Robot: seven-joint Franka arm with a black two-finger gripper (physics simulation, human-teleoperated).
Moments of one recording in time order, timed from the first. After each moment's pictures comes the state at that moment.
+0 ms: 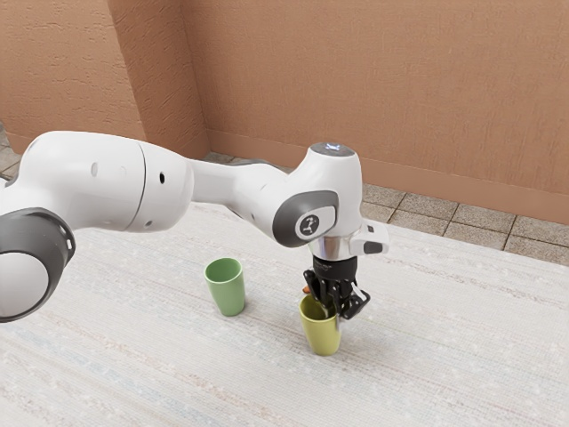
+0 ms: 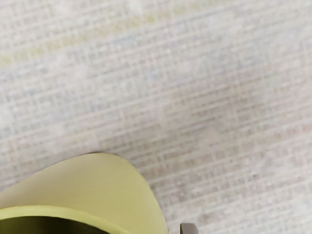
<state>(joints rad) -0.35 0.50 -0.11 -1.66 -0.03 2.05 -0.15</state>
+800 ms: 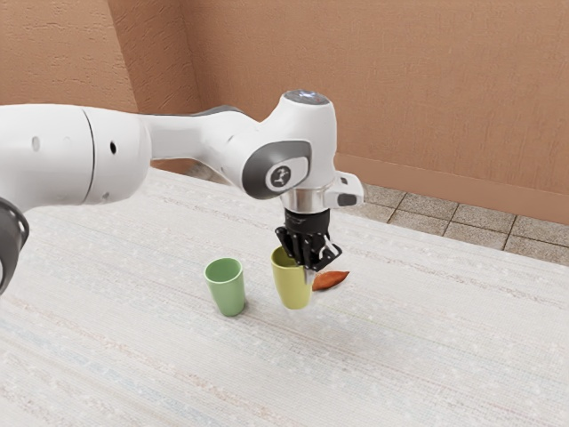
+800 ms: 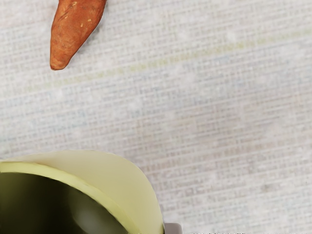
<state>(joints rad) -0.33 0.36 -0.06 -1.66 0.05 1.93 -0.21</state>
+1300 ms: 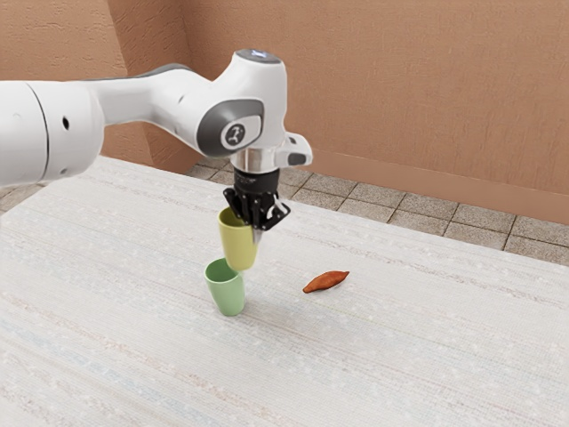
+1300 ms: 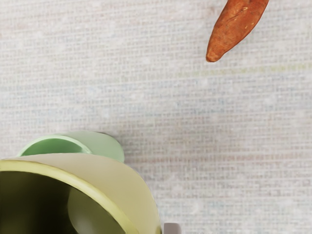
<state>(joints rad) -0.30 0.25 0.04 -1.67 0.11 1.83 -0.22</state>
